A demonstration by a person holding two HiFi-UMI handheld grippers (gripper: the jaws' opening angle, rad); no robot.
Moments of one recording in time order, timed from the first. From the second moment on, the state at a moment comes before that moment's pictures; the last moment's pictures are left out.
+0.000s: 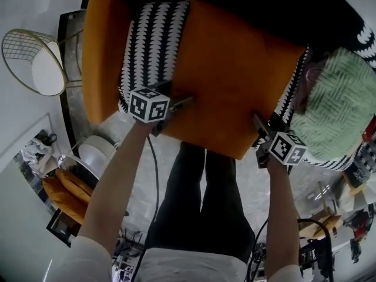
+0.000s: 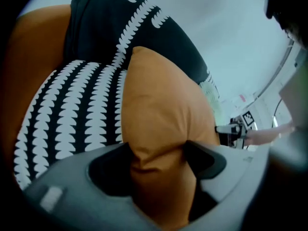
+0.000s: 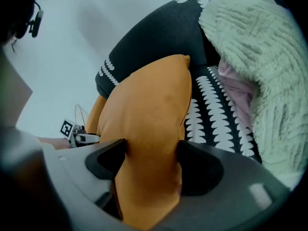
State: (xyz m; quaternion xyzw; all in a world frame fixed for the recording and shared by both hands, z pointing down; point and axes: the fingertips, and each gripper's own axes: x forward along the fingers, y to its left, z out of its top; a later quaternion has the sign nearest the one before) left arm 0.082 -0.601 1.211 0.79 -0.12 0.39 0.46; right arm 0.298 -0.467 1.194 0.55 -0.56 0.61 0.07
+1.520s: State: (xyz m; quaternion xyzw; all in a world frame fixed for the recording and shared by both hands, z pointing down) left arm 0.039 -0.563 0.818 0.87 -0.15 0.32 0.33; right arm 0.239 -0.470 0.820 0.54 -0.67 0.50 0.10
